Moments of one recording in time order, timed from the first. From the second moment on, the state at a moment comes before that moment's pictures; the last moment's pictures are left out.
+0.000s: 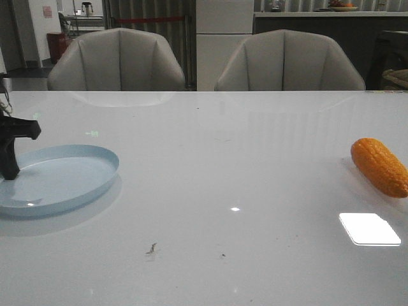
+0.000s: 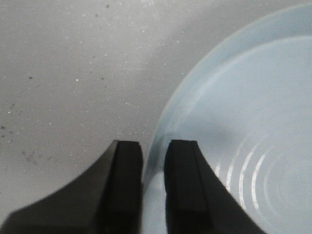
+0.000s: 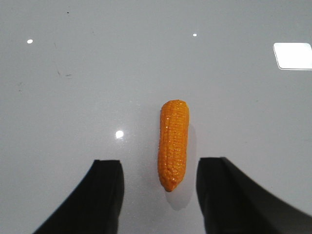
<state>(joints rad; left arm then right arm) -0.03 1.98 -1.29 -0.11 0.66 0.08 0.04 0.88 -0.60 0.08 0.31 0.01</state>
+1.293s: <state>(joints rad) -0.36 1.99 -1.65 -0.51 0.79 0.06 0.04 0.88 -0.60 0.08 0.34 0.01</state>
